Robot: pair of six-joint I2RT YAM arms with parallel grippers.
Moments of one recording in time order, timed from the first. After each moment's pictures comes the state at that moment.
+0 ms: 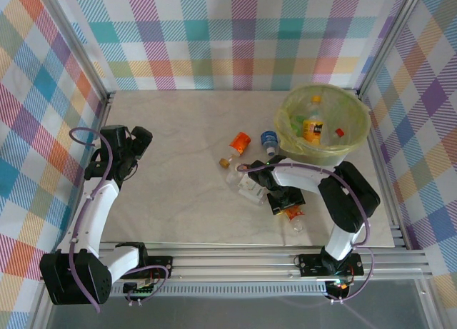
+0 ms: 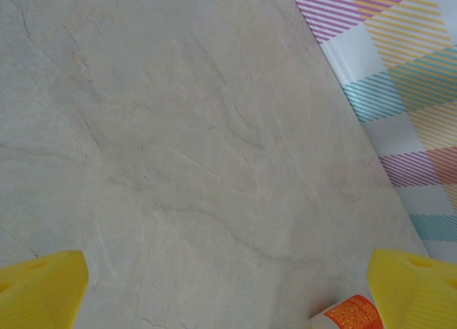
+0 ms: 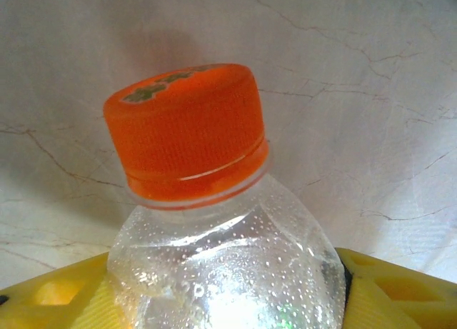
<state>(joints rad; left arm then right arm) 0.03 1.09 0.92 -0.53 -0.03 -0.93 0.76 1.73 1.03 -1.15 0.28 0.56</state>
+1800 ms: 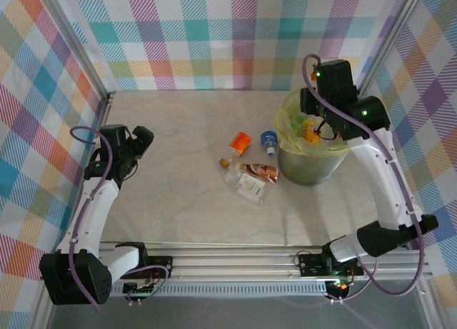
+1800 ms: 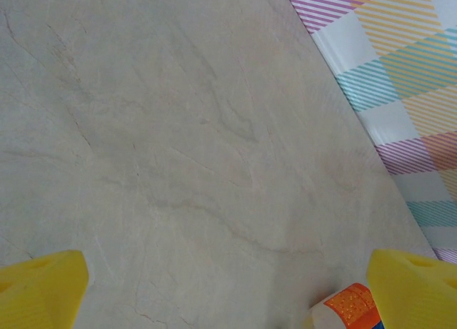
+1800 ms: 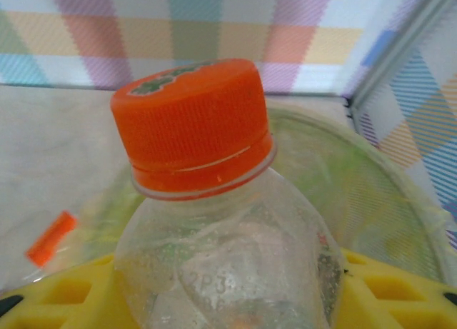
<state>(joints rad) 0.03 1.09 0.93 -0.53 -0.01 -0.90 0.38 1.46 1.94 -1.15 0.43 0.16</state>
